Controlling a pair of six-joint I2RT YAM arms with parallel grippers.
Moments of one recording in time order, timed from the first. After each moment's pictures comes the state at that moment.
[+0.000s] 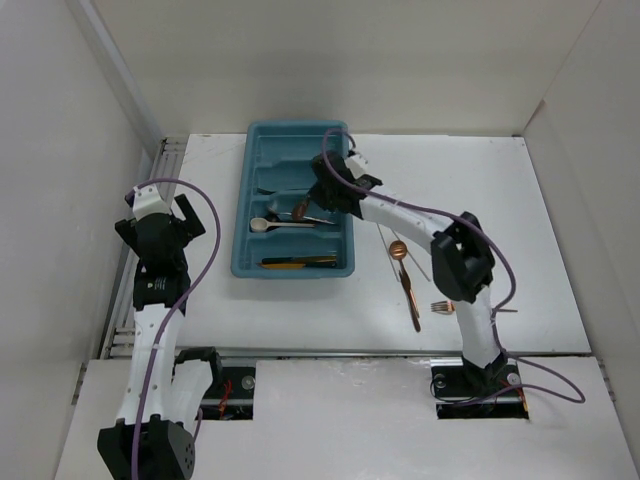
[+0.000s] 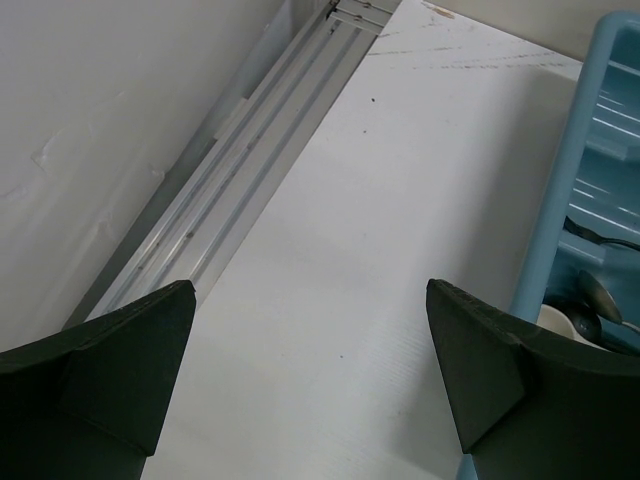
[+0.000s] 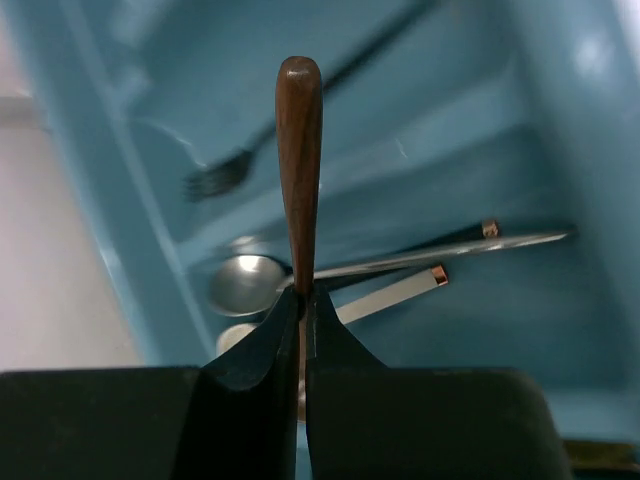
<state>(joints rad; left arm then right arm) 0.11 0.78 0.68 -0.18 -0.31 -0.16 0.73 2.08 1.80 -0.43 0.35 1.20</state>
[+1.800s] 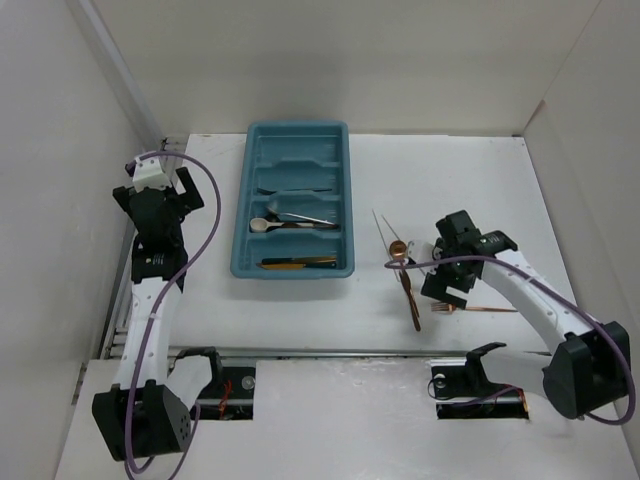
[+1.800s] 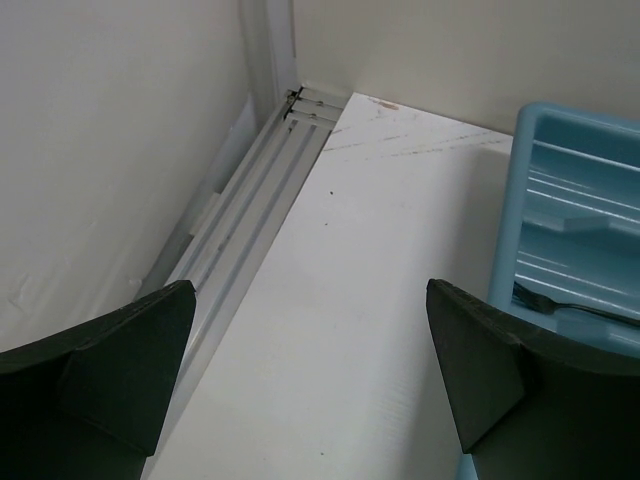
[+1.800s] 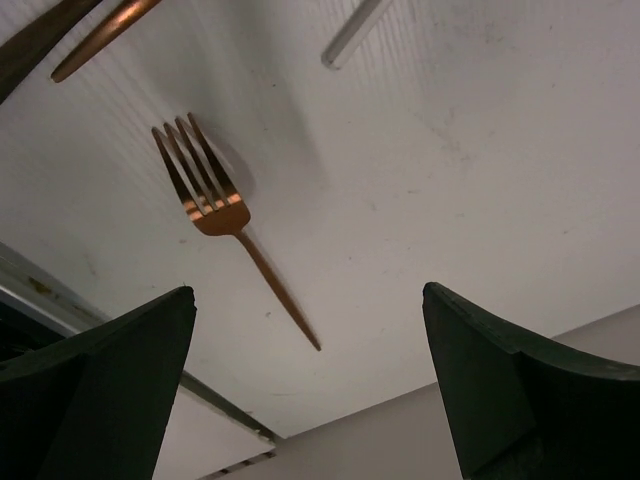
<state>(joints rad) 0.11 0.96 0.80 0.01 -0.23 -0.08 0.34 1.18 0.86 -1.00 0.05 -0.85</state>
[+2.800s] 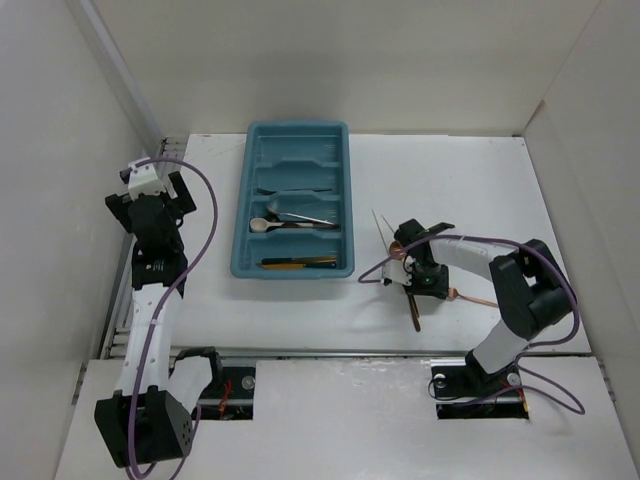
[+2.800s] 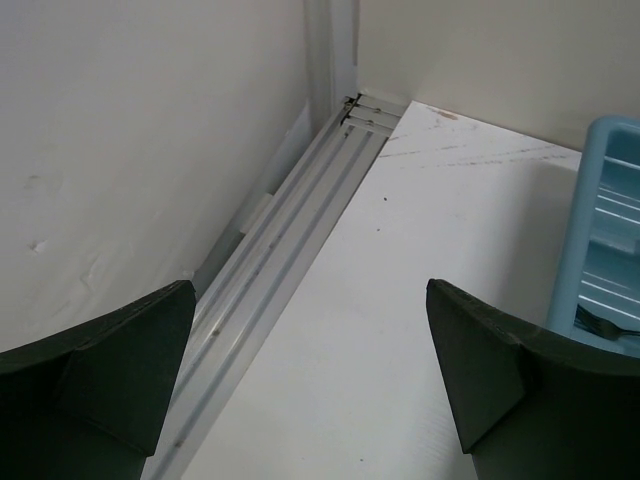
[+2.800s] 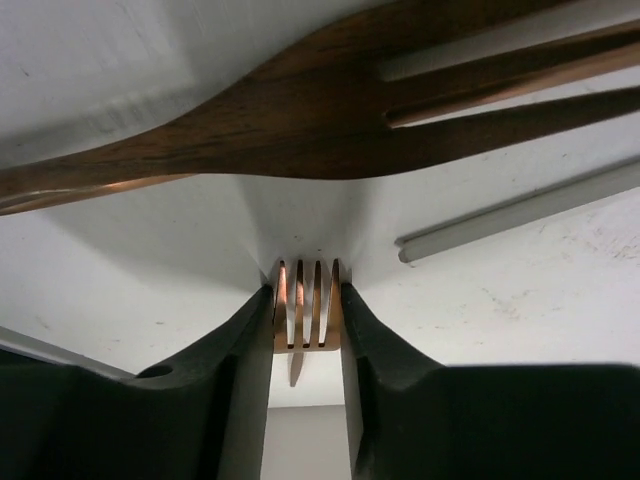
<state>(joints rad) 0.13 0.92 0.75 0.05 -0.32 -0.04 0.48 1.64 0.90 -0.90 0.16 -0.94</state>
